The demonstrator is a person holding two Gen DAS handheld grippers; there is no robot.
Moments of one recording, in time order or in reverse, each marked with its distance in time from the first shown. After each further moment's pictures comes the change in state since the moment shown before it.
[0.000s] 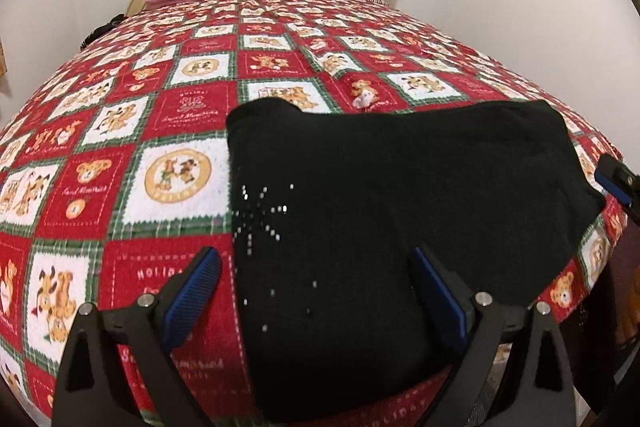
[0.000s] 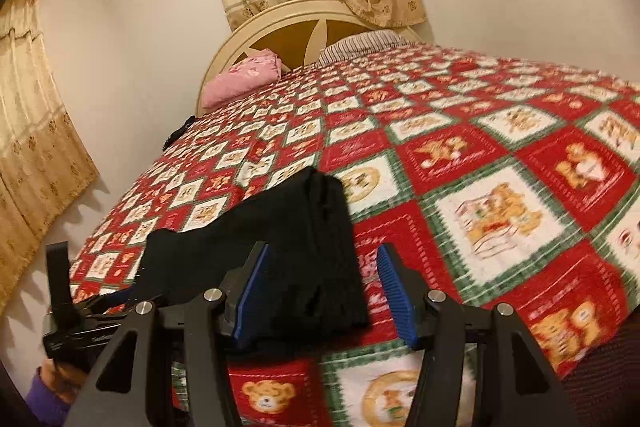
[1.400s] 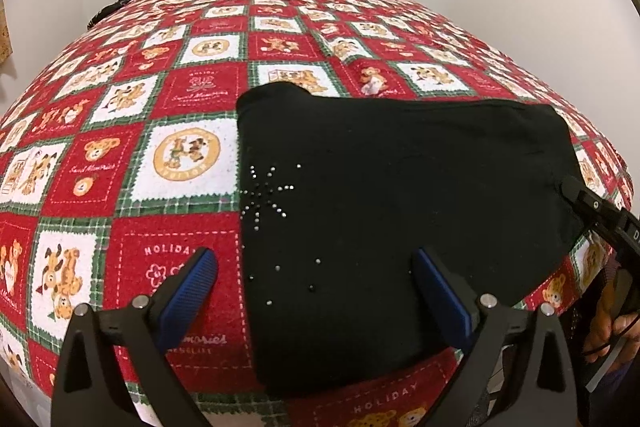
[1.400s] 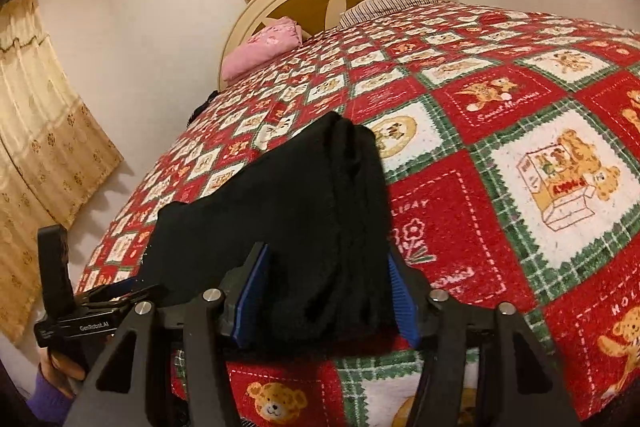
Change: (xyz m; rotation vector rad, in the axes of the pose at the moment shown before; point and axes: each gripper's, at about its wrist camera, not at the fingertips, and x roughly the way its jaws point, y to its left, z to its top) left arm -0.001 0.002 0.001 -0.045 0.069 0.018; right arm 0.045 -0.004 -0.020 0.056 0.124 0.118
